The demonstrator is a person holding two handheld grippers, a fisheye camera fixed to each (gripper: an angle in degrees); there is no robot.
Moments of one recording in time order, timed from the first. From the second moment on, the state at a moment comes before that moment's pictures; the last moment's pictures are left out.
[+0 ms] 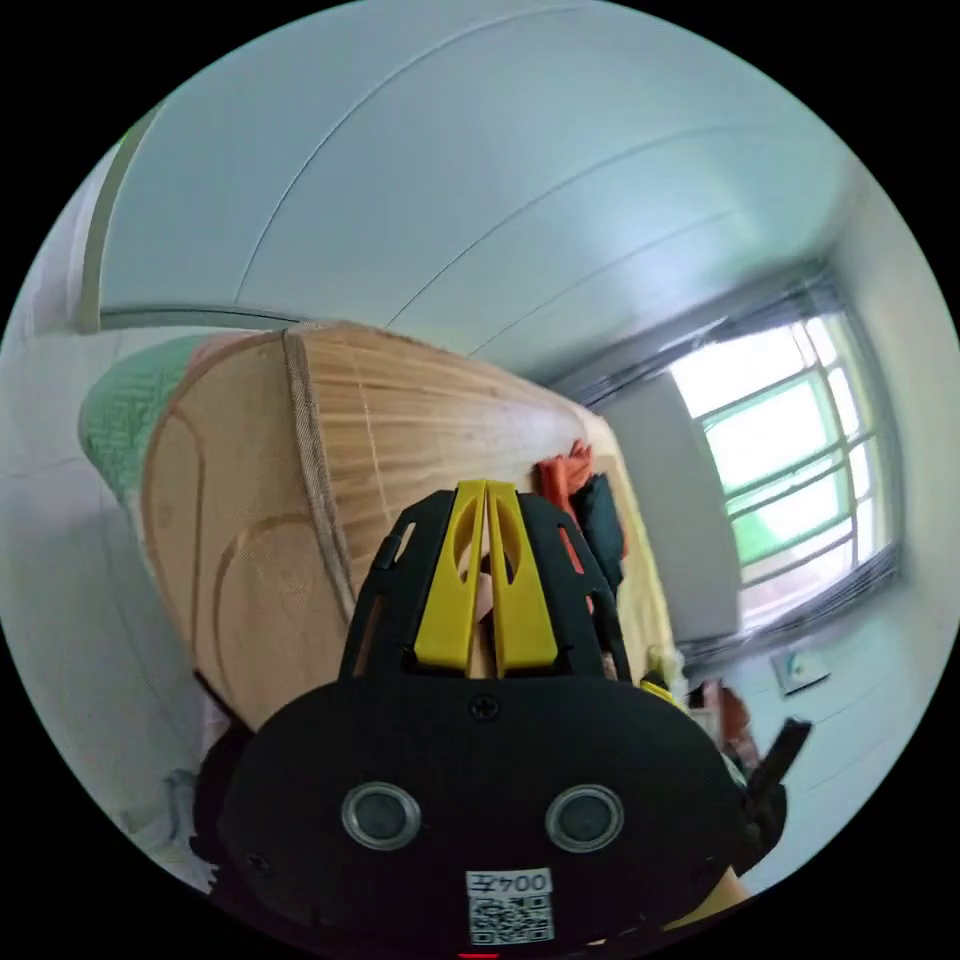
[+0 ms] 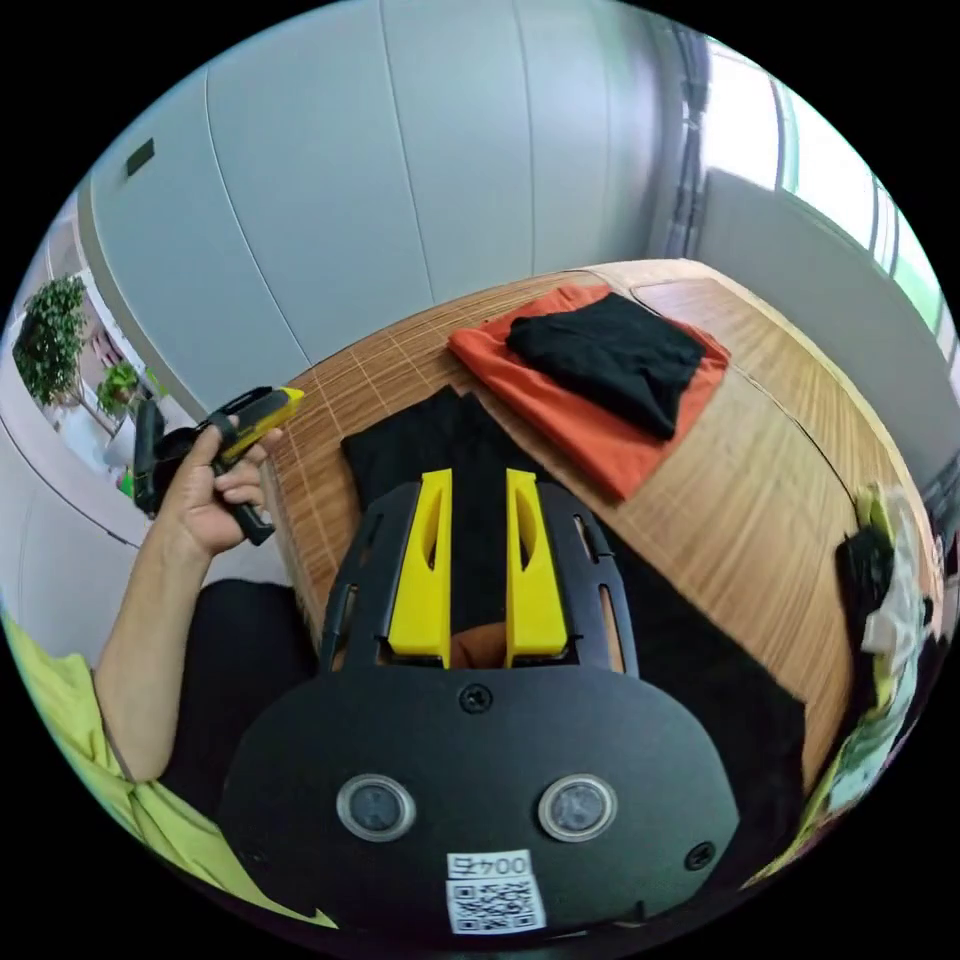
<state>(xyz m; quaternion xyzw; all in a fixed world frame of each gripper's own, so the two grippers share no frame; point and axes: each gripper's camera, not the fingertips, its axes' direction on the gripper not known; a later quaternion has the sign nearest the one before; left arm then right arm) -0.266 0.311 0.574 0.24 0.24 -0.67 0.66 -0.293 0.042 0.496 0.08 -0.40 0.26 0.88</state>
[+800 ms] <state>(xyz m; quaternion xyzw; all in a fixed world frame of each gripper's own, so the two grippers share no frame) -0.270 0.306 0.604 0.23 0.17 -0.66 0.70 -0.351 -0.095 0.603 0.10 -0.49 0.06 0.86</state>
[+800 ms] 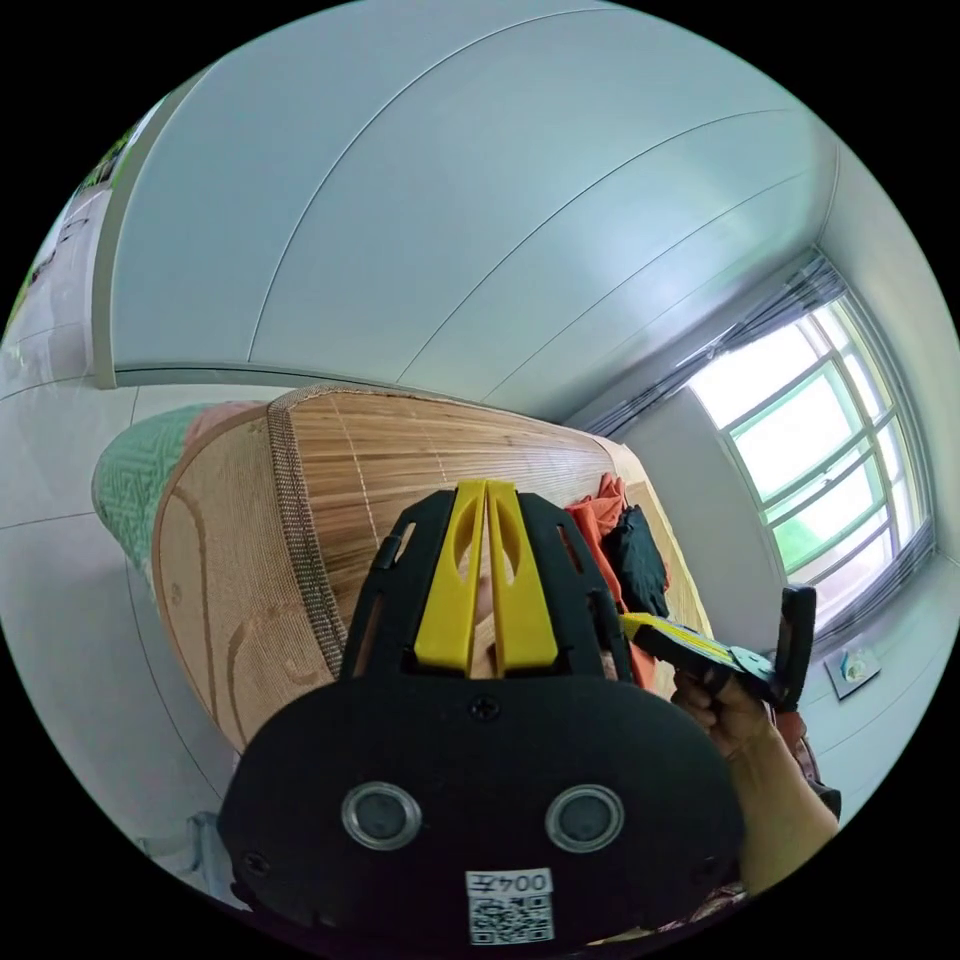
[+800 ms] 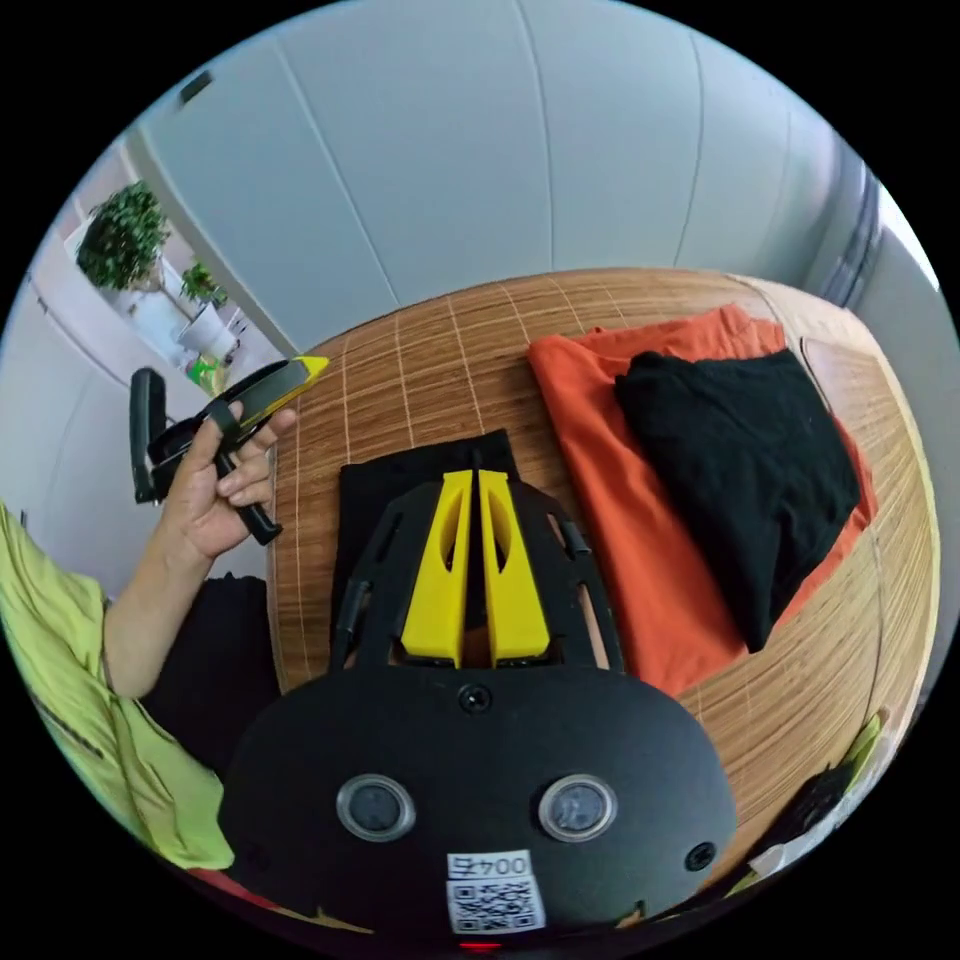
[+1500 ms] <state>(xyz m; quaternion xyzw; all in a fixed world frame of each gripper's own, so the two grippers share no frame) -0.270 0.298 0.607 0.23 0.13 -0.66 0.70 -0.384 -0.121 0.640 0.13 -0.40 0.13 0.90</state>
